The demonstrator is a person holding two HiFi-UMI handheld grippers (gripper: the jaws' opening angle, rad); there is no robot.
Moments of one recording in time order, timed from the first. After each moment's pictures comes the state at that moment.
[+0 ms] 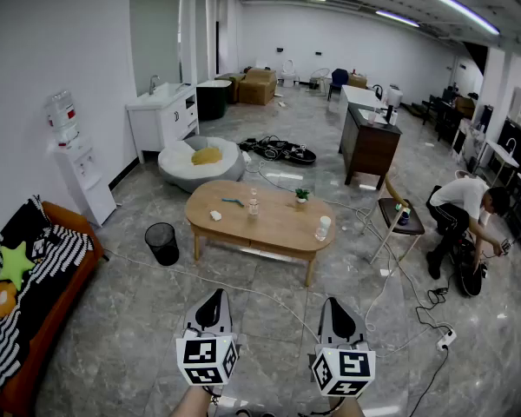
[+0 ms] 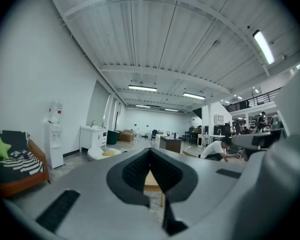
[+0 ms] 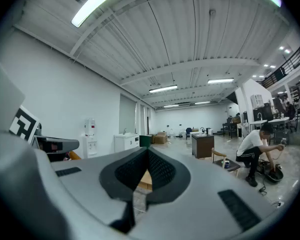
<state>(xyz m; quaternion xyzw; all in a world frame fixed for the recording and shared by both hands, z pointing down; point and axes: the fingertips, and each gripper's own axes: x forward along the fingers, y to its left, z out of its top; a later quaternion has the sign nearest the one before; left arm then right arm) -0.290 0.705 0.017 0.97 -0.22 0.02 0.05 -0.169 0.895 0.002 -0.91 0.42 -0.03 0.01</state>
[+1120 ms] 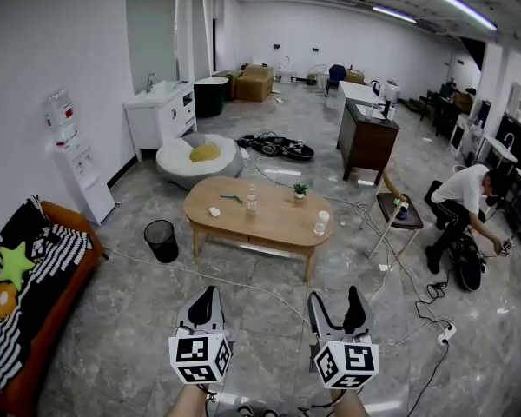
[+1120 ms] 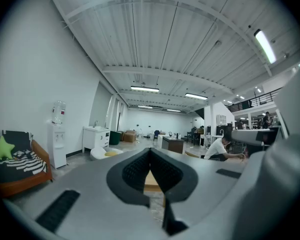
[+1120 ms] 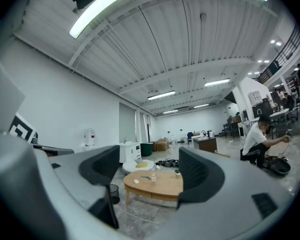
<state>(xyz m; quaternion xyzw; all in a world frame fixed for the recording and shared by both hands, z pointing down) -0.307 0.697 0.013 0.97 -0.24 0.02 0.05 -0.166 0.898 -0.011 -0.90 0.43 0.00 0.06</state>
